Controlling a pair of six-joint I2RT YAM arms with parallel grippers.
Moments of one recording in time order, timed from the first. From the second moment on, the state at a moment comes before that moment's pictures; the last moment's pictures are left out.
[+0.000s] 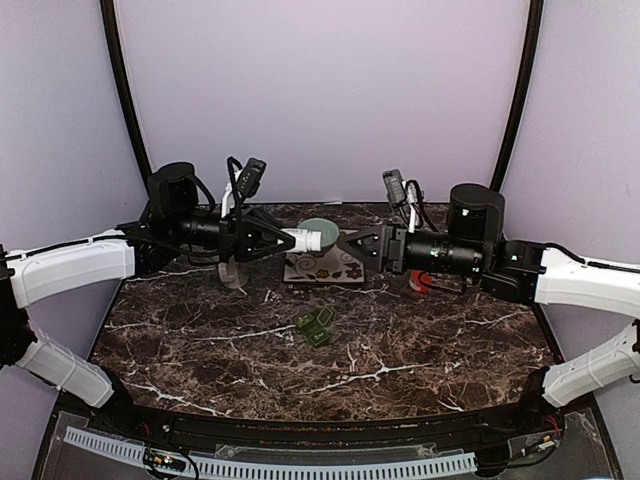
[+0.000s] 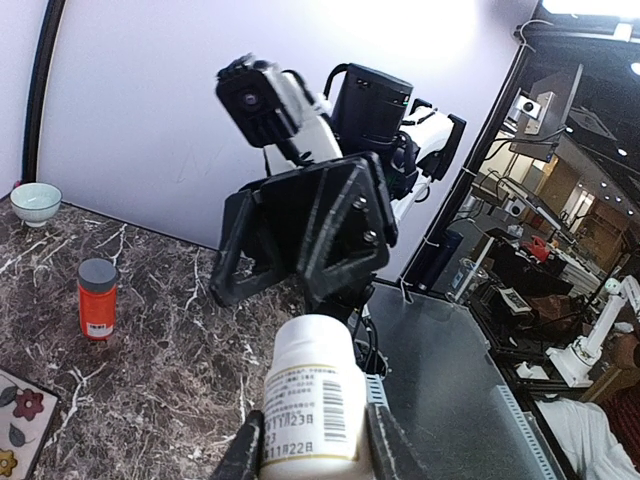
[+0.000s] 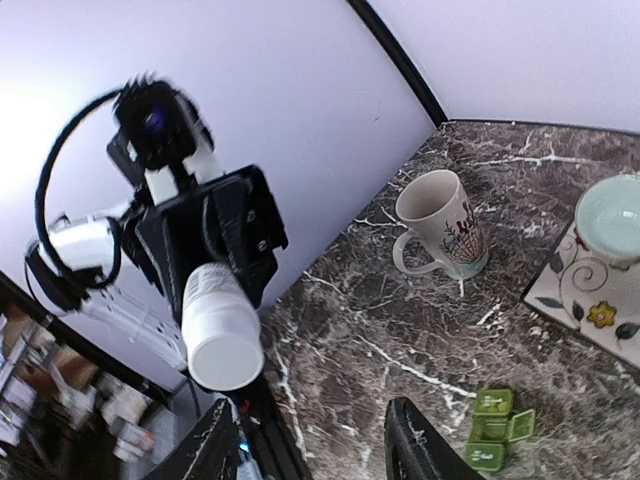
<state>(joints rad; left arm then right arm) -0.65 1.36 1.00 0.27 1.05 -0.31 0.96 1.20 0.93 0.12 -0.28 0.57</state>
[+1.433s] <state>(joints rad) -0.65 1.35 0.99 0.26 1.01 -0.23 0.91 1.38 0.98 0.39 -0.54 1.17</state>
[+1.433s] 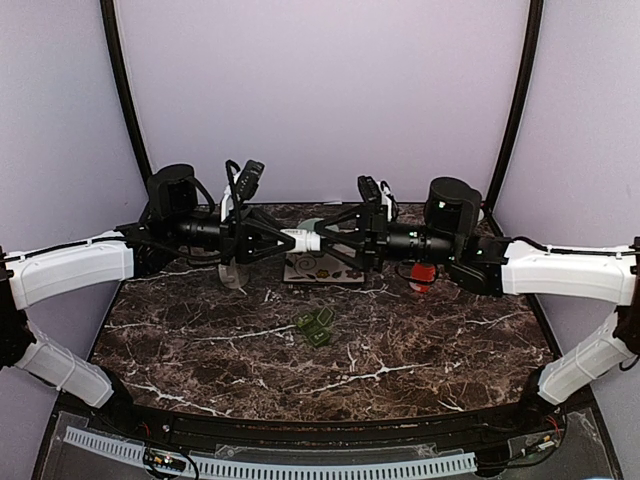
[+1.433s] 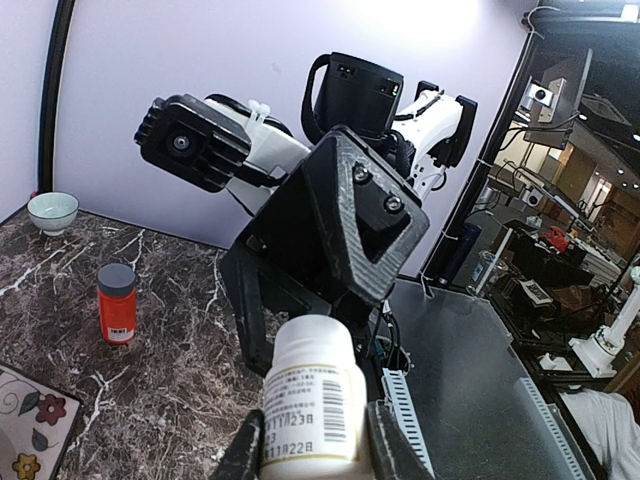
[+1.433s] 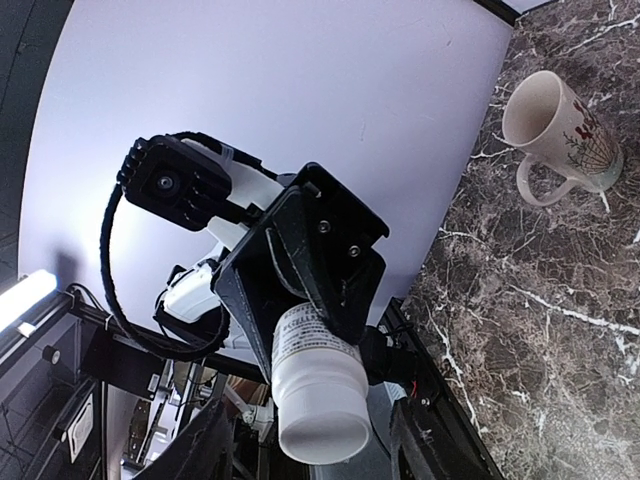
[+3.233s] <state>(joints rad) -0.64 1.40 0.99 0.29 1.19 -0.42 1.05 1.36 1.14 -0.05 -0.31 -0.04</state>
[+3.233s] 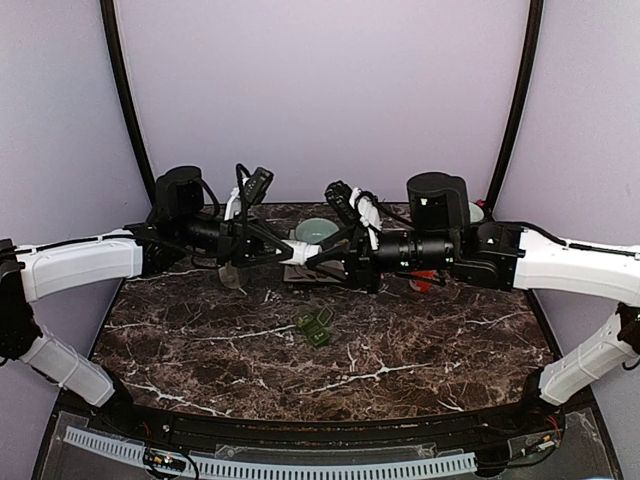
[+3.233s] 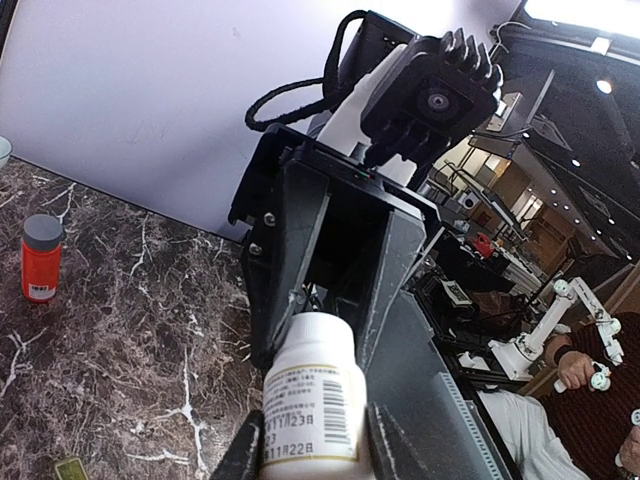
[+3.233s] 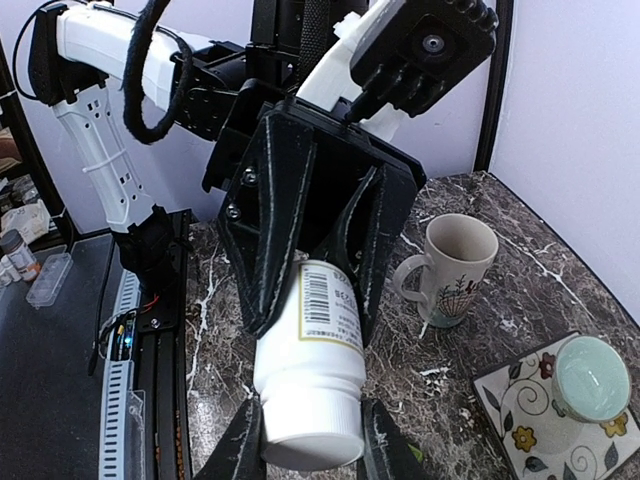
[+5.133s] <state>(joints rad) -0.65 1.43 0.85 0.90 1.19 -0.90 1.10 1.36 1.26 -0.20 -0.22 -0.22</state>
